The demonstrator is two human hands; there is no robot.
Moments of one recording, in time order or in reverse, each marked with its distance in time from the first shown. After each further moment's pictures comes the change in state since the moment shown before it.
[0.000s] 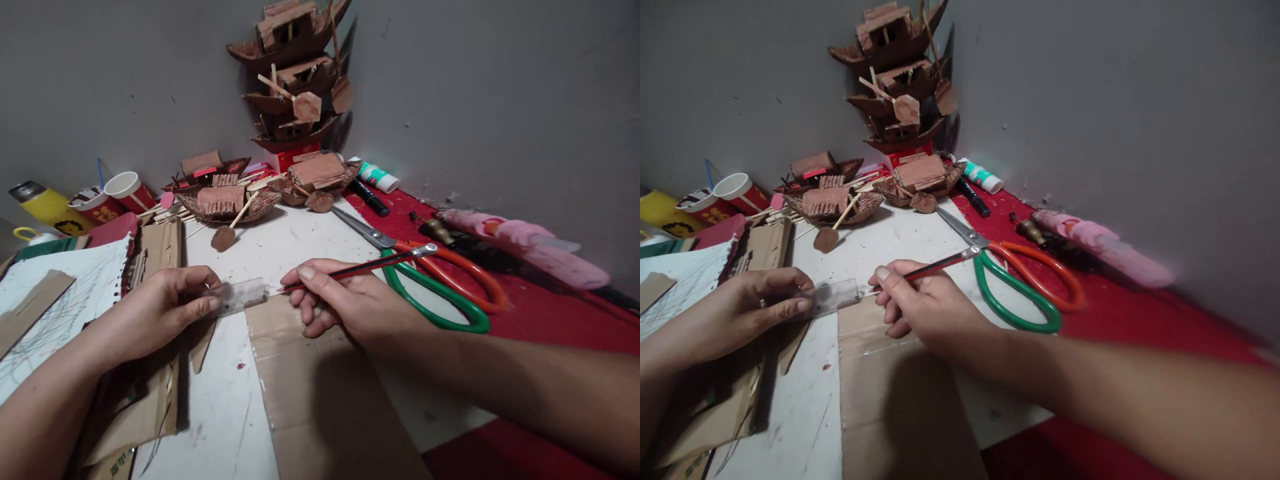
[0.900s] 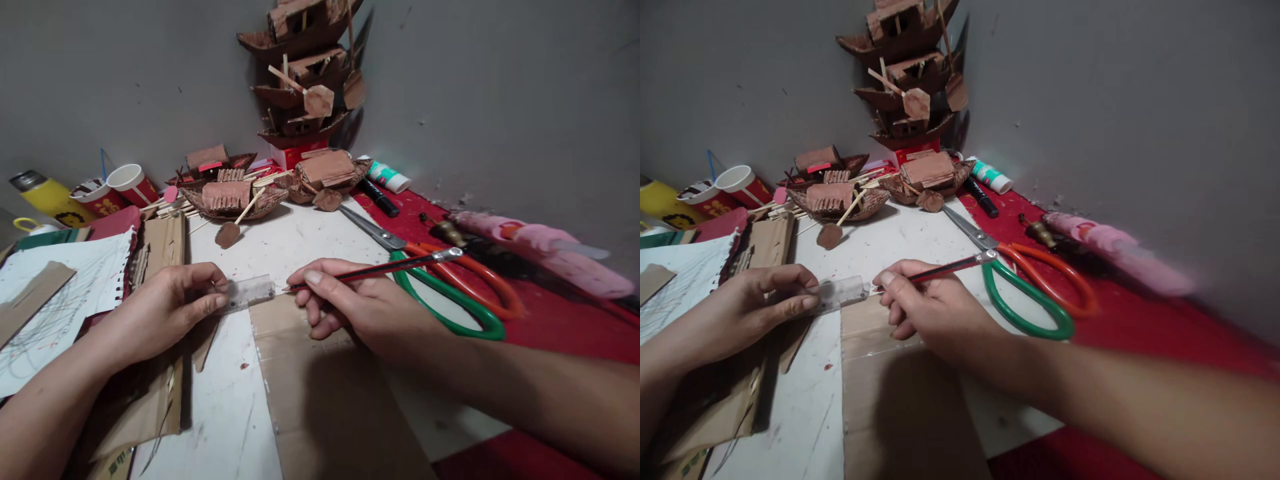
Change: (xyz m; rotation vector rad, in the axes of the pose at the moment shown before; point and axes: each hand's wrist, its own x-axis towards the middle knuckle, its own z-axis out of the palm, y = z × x) left_hand -0.001 0.000 0.007 -0.005 0.077 0.035; right_hand 0.002 0.006 0.000 -0.008 -0.017 -0.037
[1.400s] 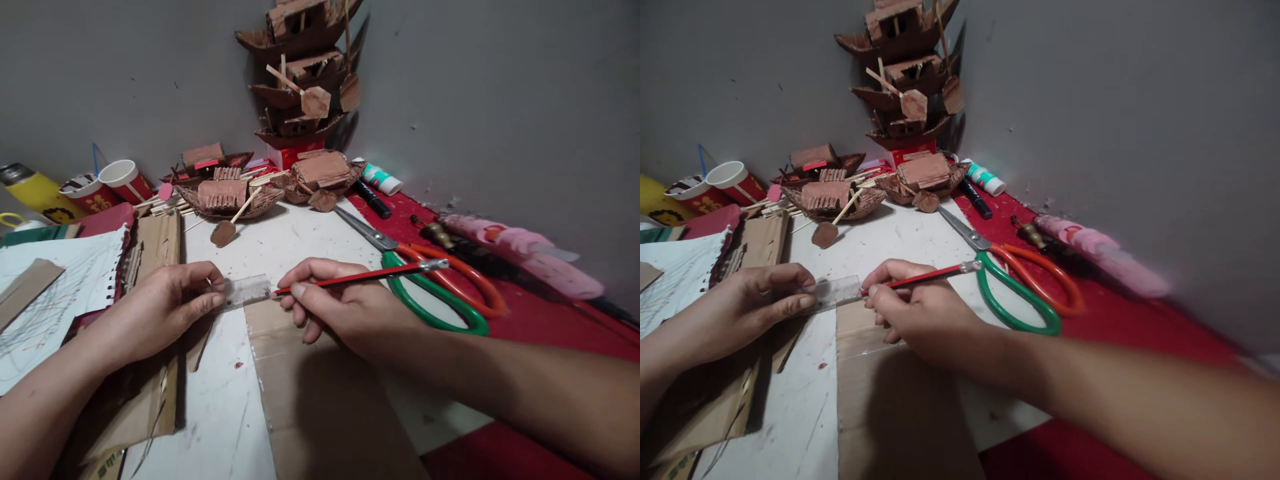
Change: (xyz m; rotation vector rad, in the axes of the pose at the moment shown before) left_hand 0.002 -0.004 0.002 0.039 -0.018 0.012; right_hand -0.001 0.004 0.004 -0.039 -0.037 -0.068
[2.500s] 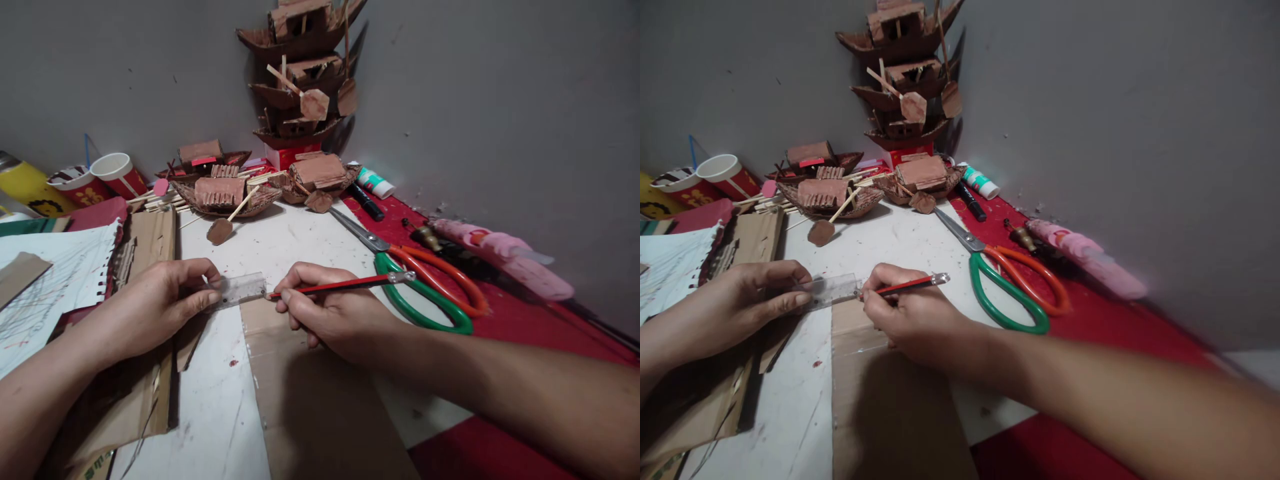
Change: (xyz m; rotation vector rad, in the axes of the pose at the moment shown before) left_hand 0.000 -0.003 -0.001 0.011 -0.001 0.000; right_hand 0.001 0.012 -0.002 -0.204 -0.035 -0.069
